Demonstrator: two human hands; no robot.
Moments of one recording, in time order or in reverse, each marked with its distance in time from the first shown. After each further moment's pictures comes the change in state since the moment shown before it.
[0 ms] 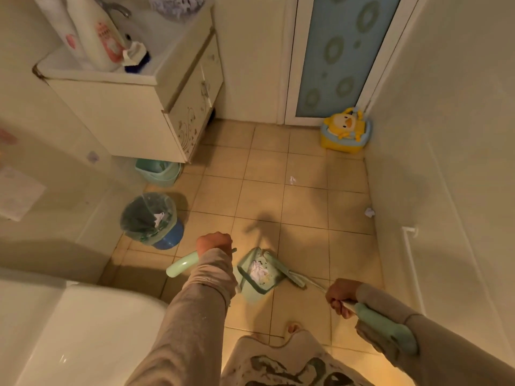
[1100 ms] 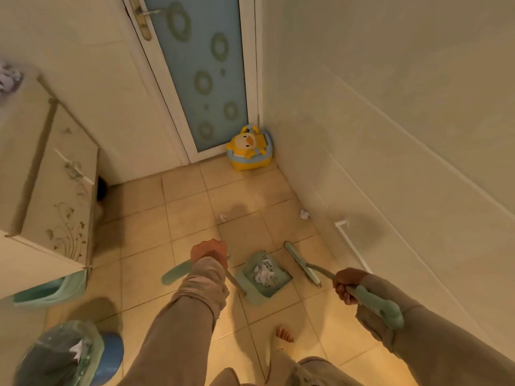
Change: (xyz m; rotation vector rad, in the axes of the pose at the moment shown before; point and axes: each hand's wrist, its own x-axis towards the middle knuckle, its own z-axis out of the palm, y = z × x) left_hand 0.106 0.162 -0.125 0.341 0.167 0.372; right_hand 0.020 0.048 -0.131 0.901 0.130 0.008
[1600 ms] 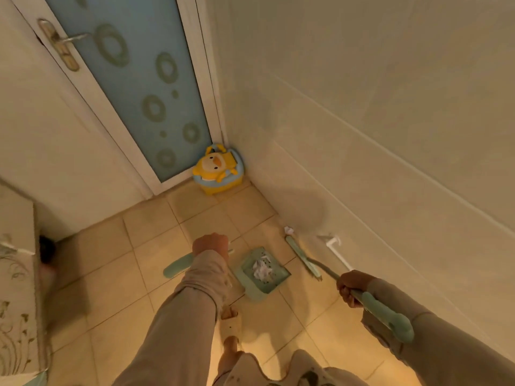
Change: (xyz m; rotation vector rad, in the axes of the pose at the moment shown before) left_hand 0.158 0.027 -0.113 0.078 0.109 0.155; right_hand 0.031 -0.112 -0.054 0.225 0.085 0.029
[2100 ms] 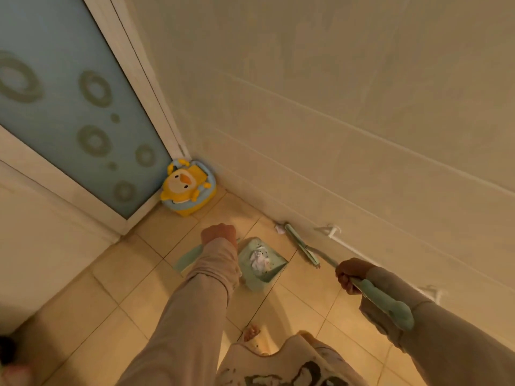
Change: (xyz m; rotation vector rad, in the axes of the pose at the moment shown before) left_hand 0.161 -0.034 -0.084 0.180 0.039 0.324; right_hand 0.017 -0.109 0.061 0.324 0.119 0.077
